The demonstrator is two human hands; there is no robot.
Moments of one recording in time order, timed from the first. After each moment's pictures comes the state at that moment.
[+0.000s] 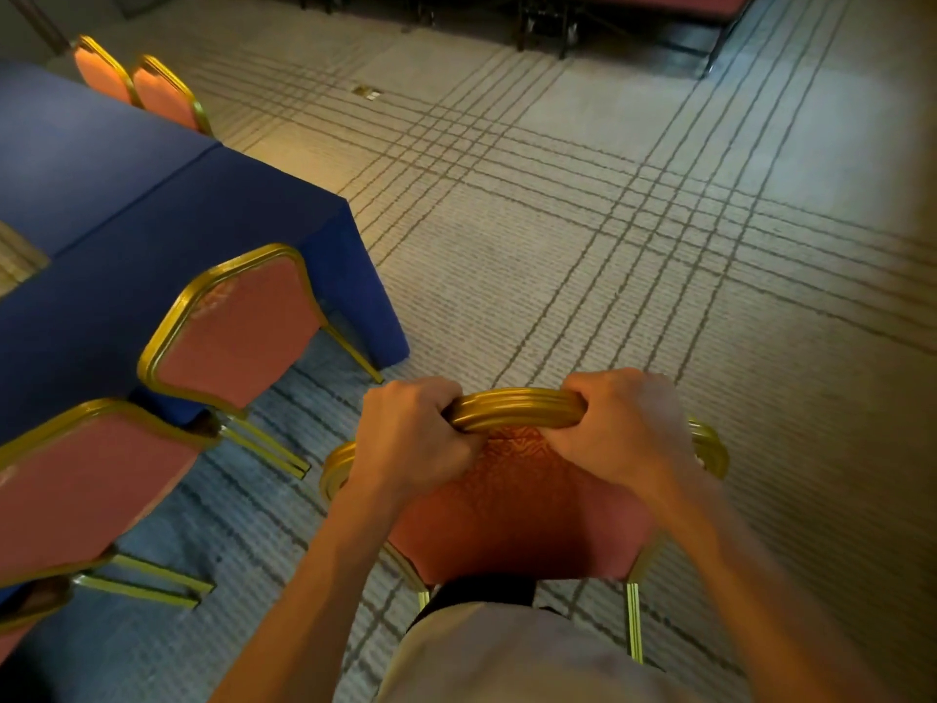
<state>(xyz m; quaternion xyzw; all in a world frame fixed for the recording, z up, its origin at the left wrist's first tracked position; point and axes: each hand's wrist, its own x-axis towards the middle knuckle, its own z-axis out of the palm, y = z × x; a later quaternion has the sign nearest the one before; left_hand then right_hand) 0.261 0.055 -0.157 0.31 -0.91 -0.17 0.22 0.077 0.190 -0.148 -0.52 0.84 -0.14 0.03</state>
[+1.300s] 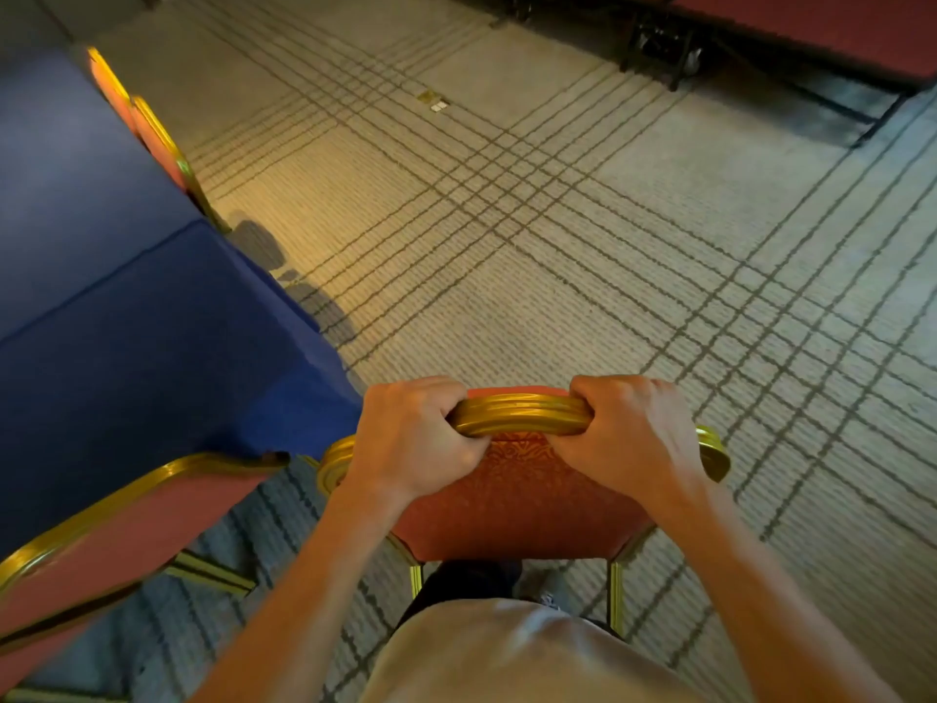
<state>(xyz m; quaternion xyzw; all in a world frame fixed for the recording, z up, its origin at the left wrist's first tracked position) -0.171 -0.382 -0.140 0.37 -0.89 -0.13 0.23 -0.380 -0.288 -0.156 -0.62 0.75 -0.21 0.01</state>
